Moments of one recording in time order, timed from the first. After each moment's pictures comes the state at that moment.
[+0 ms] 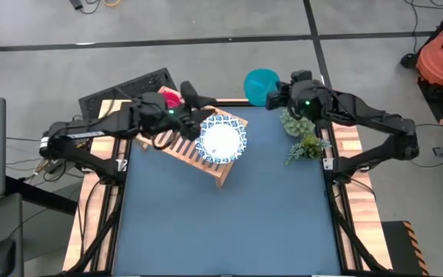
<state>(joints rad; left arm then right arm) 0.11 1.33 1.42 -0.18 -0.38 1.35 -0.20 1.25 1.52 -0.75 0.81 0.58</state>
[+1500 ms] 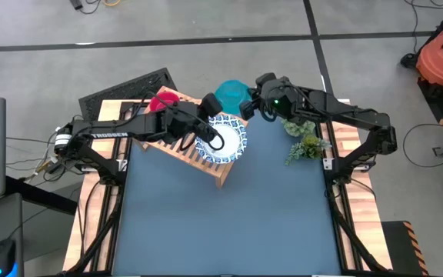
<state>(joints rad) 0.14 1.49 1.42 -0.23 -0.68 1.78 -0.17 1.50 1.72 -0.76 0.63 0.41</state>
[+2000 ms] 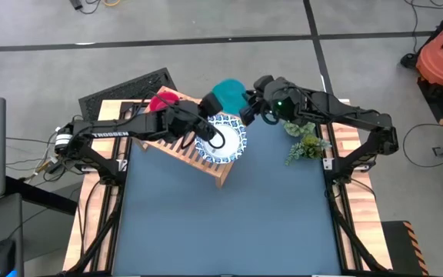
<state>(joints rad) 0.14 1.49 1.41 -0.24 -0.70 1.82 -0.16 1.49 1.72 -0.73 0.55 0.33</state>
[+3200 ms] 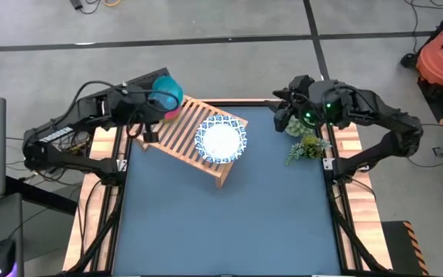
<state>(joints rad) 0.33 1.09 1.42 -0.98 -0.32 0.52 -0.05 1.28 1.76 -0.91 0.53 0.37</state>
